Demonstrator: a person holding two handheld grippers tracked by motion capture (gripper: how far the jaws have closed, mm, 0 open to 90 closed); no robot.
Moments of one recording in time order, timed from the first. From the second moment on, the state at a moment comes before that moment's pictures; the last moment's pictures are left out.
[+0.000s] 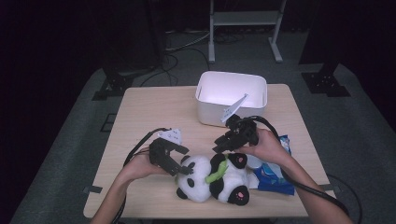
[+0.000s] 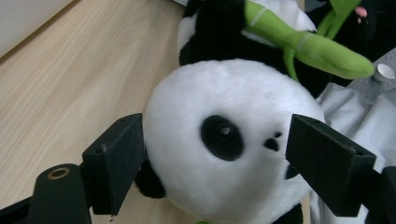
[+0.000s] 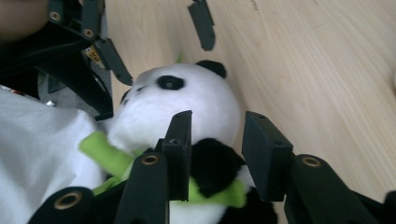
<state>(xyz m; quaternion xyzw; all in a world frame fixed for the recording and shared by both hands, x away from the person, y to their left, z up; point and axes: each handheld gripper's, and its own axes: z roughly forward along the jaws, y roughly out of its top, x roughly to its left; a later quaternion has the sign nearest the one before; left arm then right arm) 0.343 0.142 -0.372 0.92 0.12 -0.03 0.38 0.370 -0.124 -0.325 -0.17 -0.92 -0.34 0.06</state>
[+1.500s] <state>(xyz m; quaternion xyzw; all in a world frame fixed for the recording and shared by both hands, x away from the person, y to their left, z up) 0.348 0.206 -0.360 0.90 0.19 0.02 0.40 0.435 -0.144 -0.325 -0.23 -0.91 -0.35 0.01</state>
